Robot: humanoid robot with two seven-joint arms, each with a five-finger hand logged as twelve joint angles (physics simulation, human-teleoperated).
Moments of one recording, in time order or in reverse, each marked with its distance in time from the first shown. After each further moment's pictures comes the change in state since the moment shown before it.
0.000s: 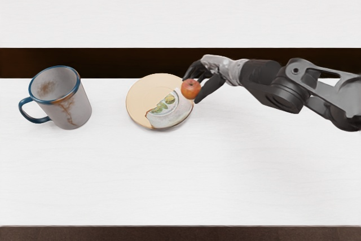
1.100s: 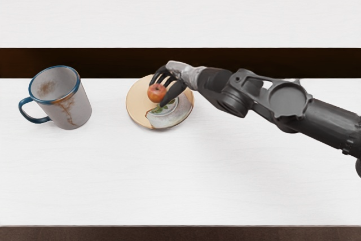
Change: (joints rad) left arm 0.000 0.000 0.000 0.000 0.000 0.000 0.000; right arm 0.021 0.333 -0.067 -0.381 -0.020 -0.002 0.162
